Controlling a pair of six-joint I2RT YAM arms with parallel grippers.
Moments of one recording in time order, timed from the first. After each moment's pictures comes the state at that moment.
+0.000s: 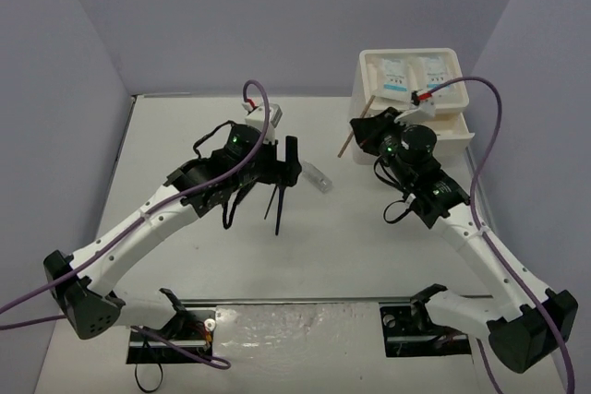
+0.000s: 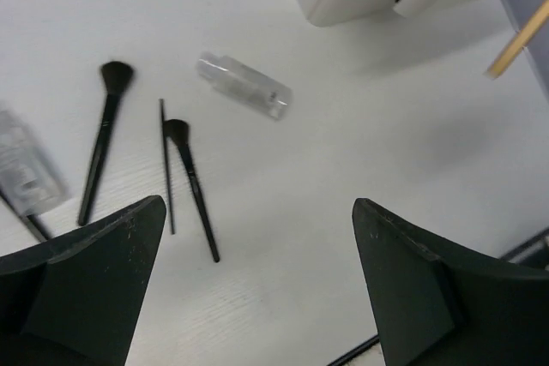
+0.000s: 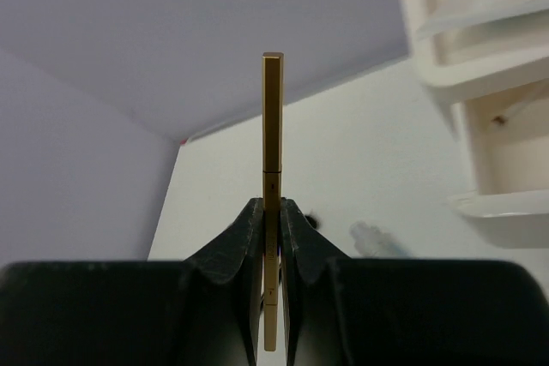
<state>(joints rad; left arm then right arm) -0.78 1.31 1.38 -0.58 -0.14 -0.42 0.47 1.09 1.00 -0.01 0.13 0.69</state>
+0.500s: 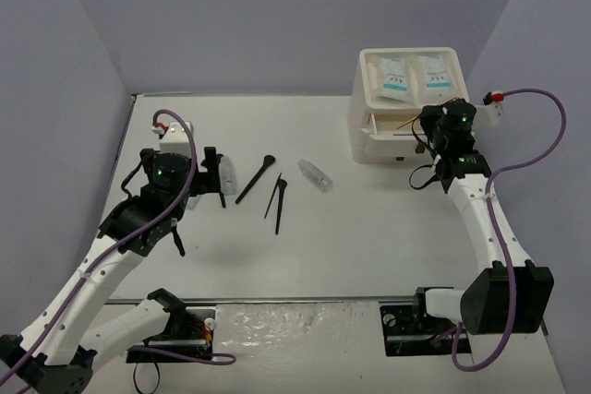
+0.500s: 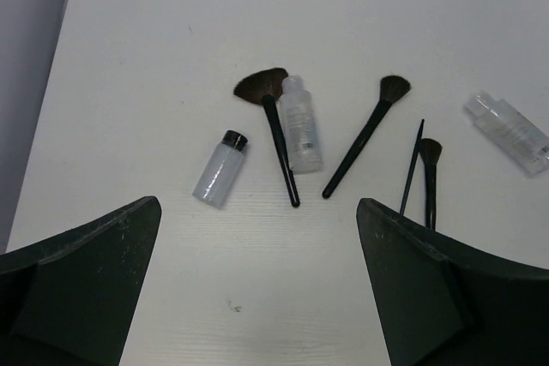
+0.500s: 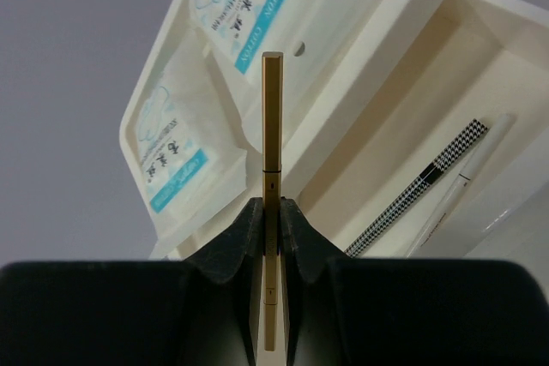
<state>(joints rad) -0.54 0.90 1.06 -0.64 -0.49 -0.25 0.01 1.25 1.06 -0.09 0.27 0.98</state>
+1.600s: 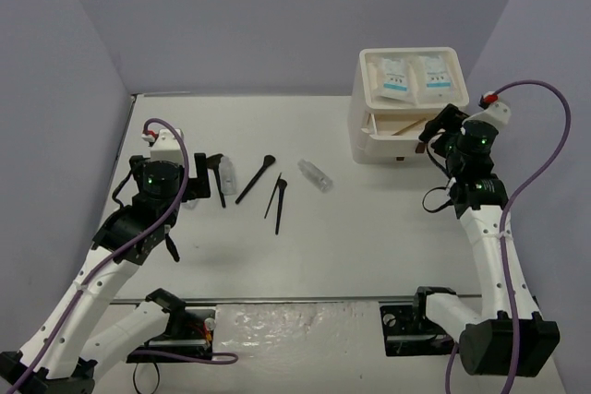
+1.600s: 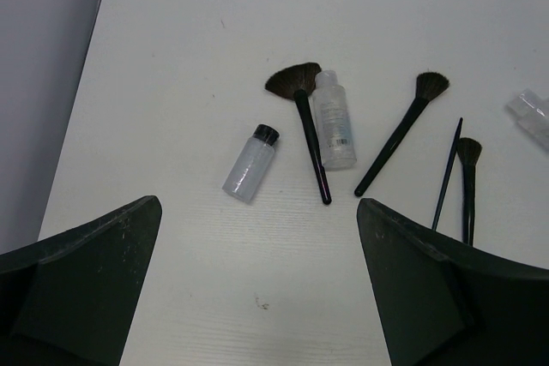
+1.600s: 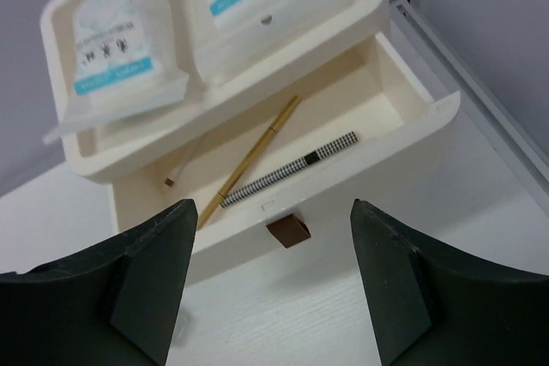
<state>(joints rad) -0.46 0.81 0.99 -0.63 -0.51 -0.19 -0.04 1.04 1.02 -0.23 0.18 0.45</state>
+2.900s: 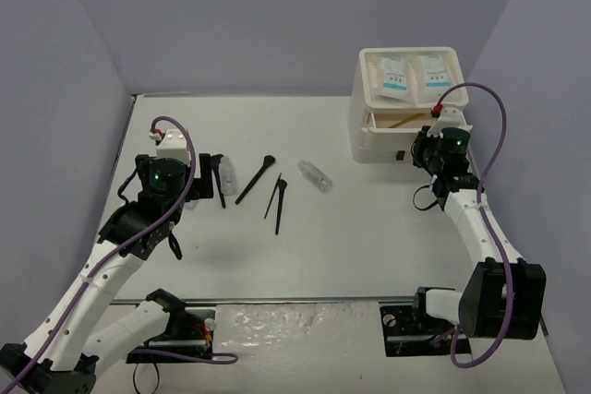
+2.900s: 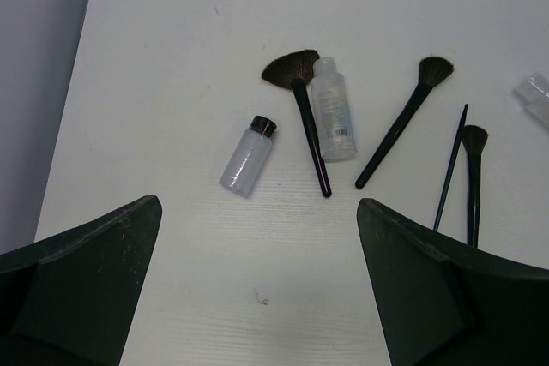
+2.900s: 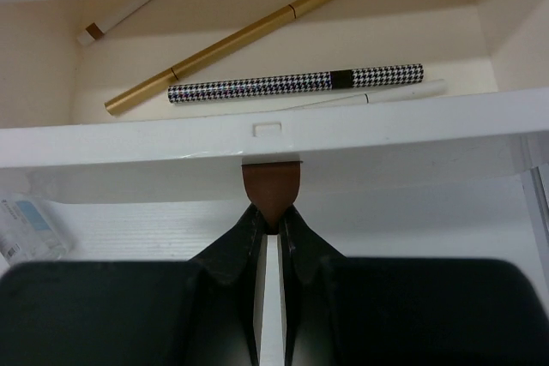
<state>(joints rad) -0.46 0.85 0.98 -0.63 -0.49 -0.19 -0.06 1.23 0.81 0.00 -0.06 0.05</state>
